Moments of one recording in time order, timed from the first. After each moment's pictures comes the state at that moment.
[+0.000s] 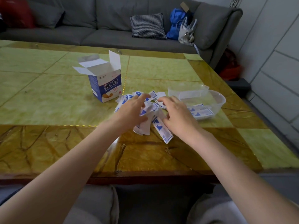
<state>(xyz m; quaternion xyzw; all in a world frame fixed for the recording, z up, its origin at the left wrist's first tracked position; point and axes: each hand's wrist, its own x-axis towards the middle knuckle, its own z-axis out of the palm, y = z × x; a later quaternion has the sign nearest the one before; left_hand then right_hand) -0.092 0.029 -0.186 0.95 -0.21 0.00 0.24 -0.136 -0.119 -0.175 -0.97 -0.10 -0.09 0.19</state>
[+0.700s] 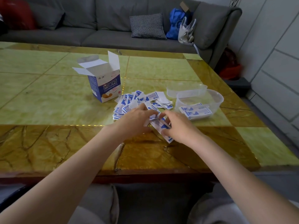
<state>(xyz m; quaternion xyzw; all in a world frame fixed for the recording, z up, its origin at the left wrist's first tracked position) -0.110 0.020 -0.191 0.95 -0.28 -0.05 0.14 -0.147 -0.128 -0.184 -0.97 -0.04 0.05 0.24</state>
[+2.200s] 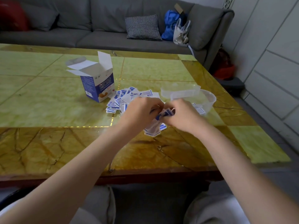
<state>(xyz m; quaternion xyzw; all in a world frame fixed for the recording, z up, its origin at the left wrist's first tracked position) -0.120 -0.005 -0.171 0.89 -0.28 0.14 0.33 -0.150 -0.142 -0.153 -0.95 -0.06 -0.01 0.29</state>
